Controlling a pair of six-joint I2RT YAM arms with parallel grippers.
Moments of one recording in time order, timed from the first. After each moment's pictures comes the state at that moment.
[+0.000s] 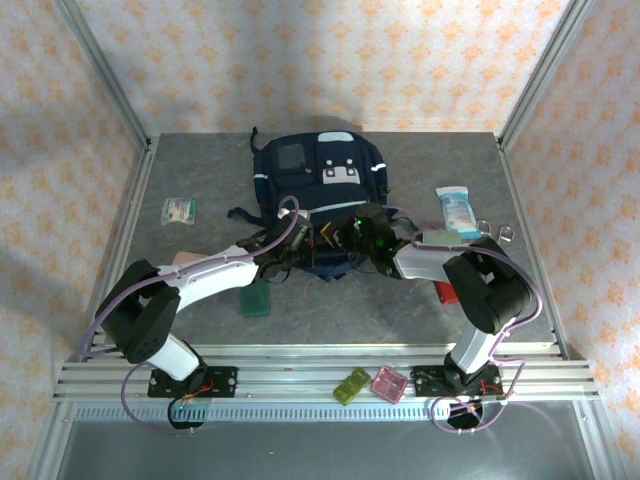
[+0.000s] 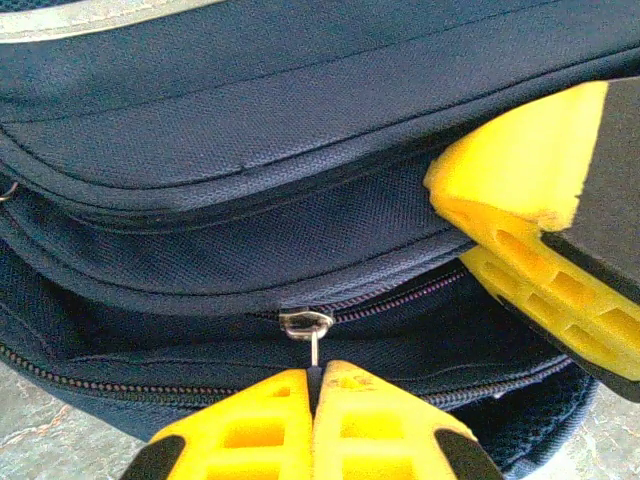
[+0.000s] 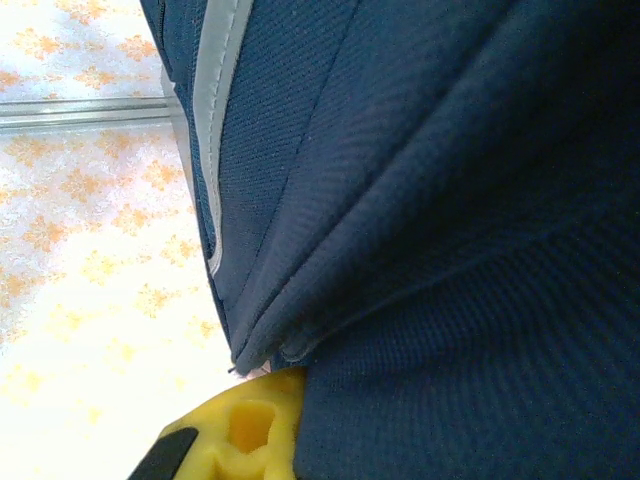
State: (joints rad) left arm -0.67 1.54 0.91 -0.24 -0.15 -0.60; right arm 0.61 1.71 0.81 0.38 -0.28 1.38
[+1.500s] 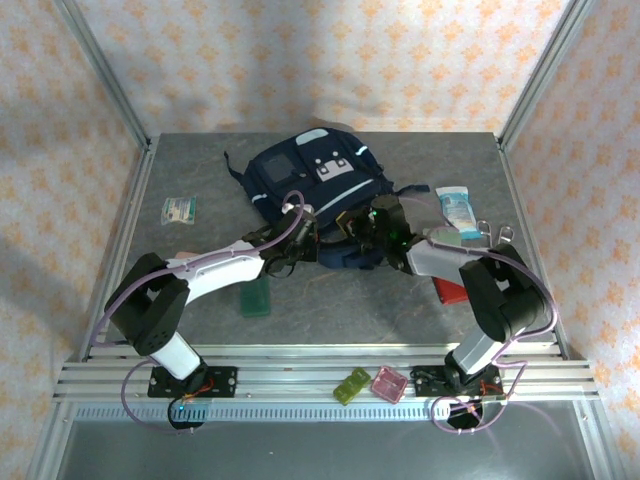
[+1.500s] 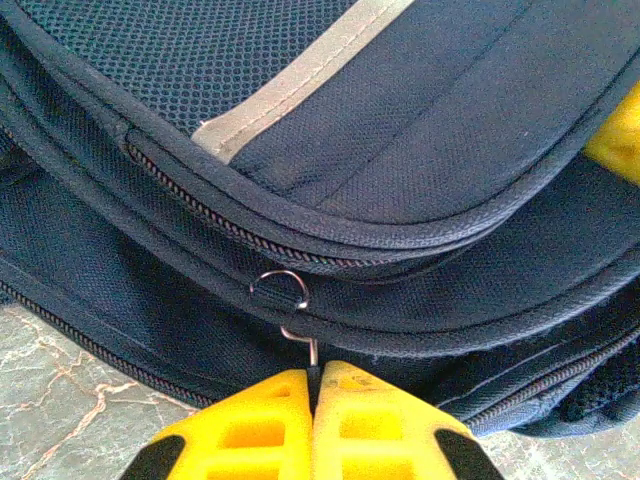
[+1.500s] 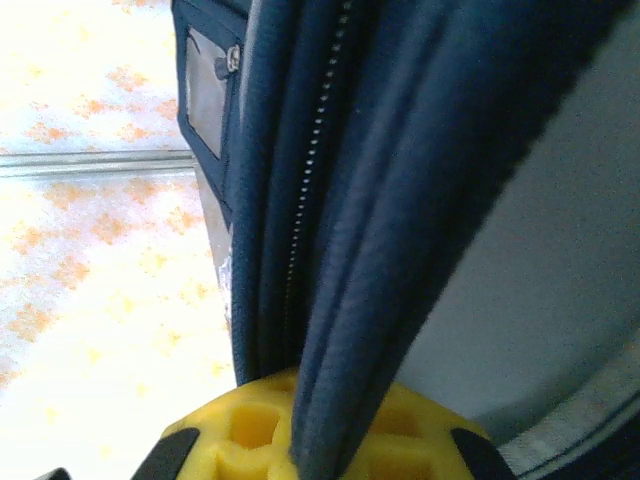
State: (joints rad) left arm -0.67 1.60 0.96 -0.20 -0.15 -0.60; right arm 0.52 1.64 0.80 0.34 -0.27 1.33
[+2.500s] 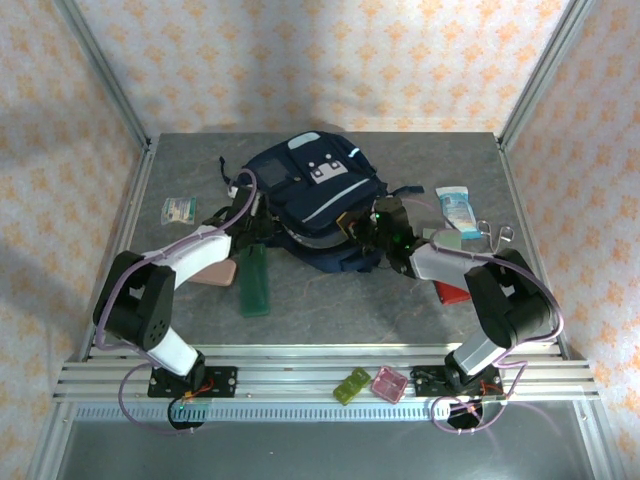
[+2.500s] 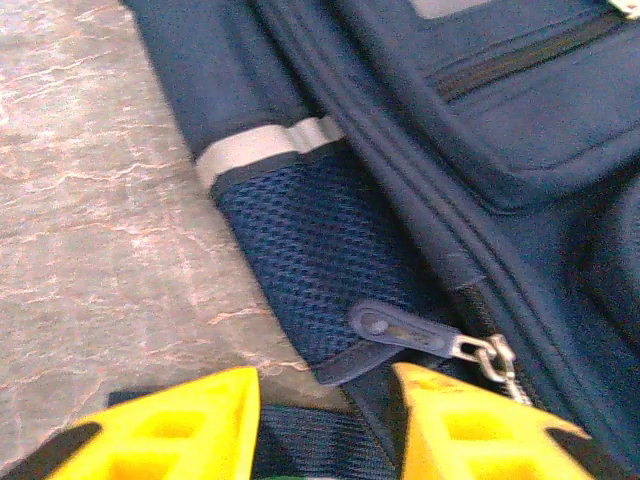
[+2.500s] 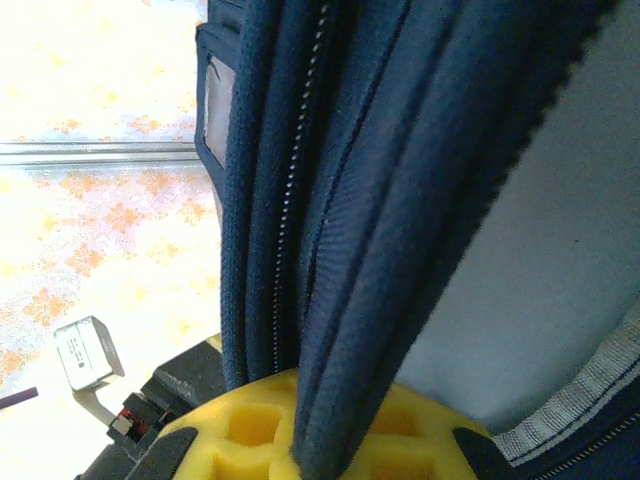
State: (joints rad) left arm -0.34 1.57 0.93 -0.24 -0.22 -0.52; right arm 0.52 1.59 0.77 0.36 -0.27 1.31
